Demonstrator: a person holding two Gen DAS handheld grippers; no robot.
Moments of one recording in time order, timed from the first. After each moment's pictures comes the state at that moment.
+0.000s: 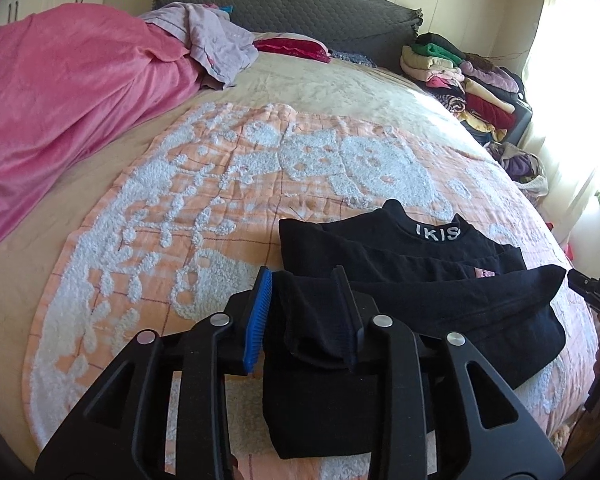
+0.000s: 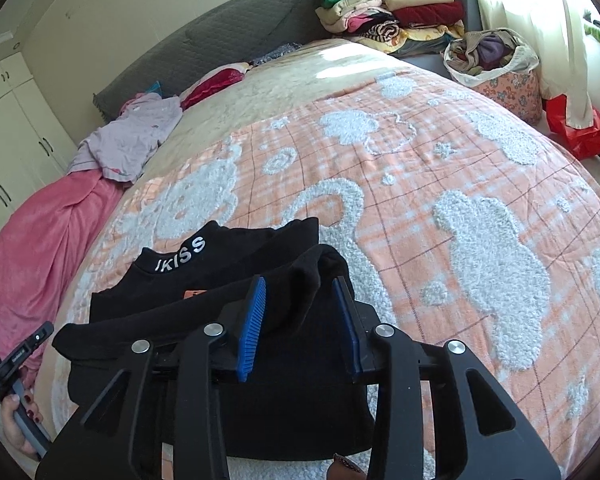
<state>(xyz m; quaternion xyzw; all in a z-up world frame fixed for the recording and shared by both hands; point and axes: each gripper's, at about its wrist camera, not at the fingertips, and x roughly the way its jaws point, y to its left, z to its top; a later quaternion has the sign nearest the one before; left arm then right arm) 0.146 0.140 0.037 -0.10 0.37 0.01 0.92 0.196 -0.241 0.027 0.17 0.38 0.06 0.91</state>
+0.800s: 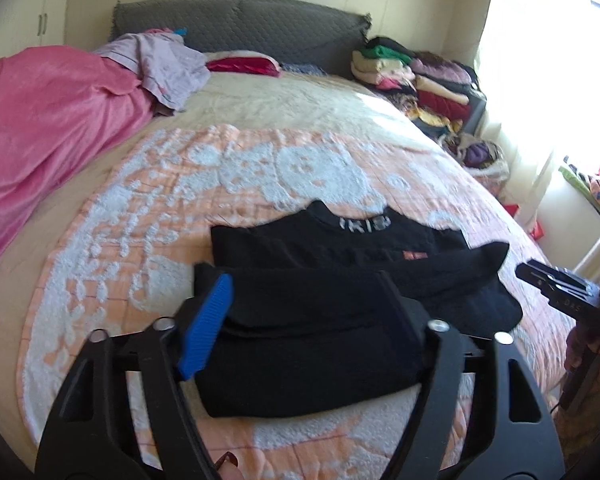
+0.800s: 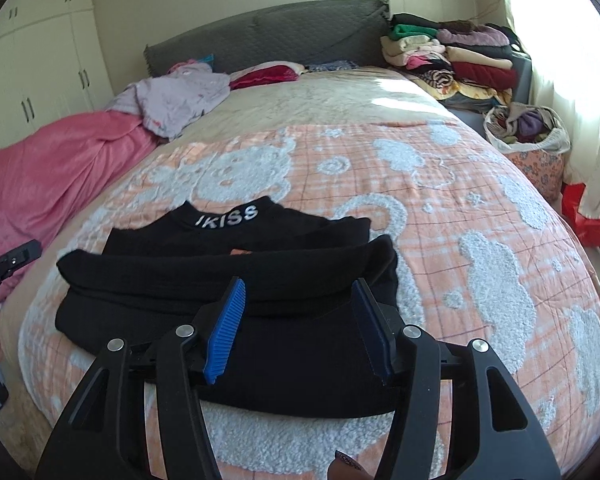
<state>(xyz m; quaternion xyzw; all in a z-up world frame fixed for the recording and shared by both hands) 0.111 0.080 0.062 -0.07 0.35 -0.07 0.93 0.149 -0.169 0.041 0.02 0.36 0.12 0.92</state>
